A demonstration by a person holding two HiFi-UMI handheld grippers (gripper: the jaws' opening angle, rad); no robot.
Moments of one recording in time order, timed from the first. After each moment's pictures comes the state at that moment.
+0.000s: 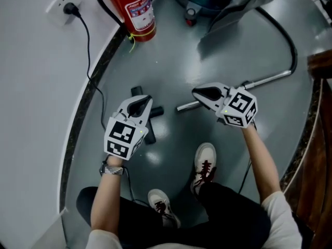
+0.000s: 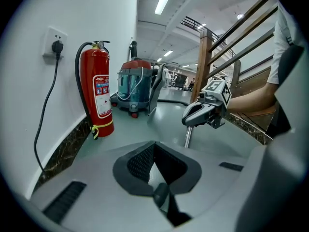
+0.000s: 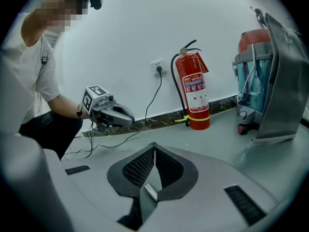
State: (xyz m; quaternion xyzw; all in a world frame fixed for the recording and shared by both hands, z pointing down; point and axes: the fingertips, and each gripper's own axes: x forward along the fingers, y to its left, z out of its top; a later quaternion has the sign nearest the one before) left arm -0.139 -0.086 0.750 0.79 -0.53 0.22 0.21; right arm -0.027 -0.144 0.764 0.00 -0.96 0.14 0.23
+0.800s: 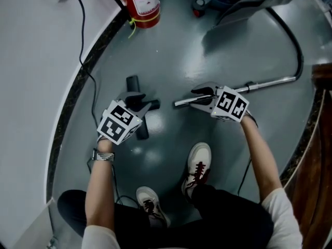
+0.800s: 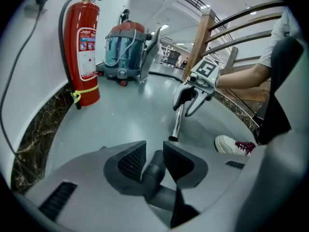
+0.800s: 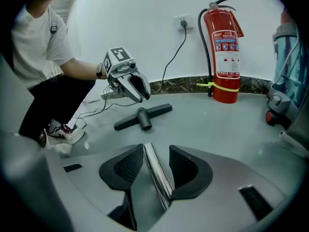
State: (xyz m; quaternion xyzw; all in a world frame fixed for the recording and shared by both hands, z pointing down) left arm -0.136 -0.056 0.852 0.79 -0.42 0.33 0.30; right arm -0.012 -0.113 0.874 -0.15 -0.91 0.06 0.38
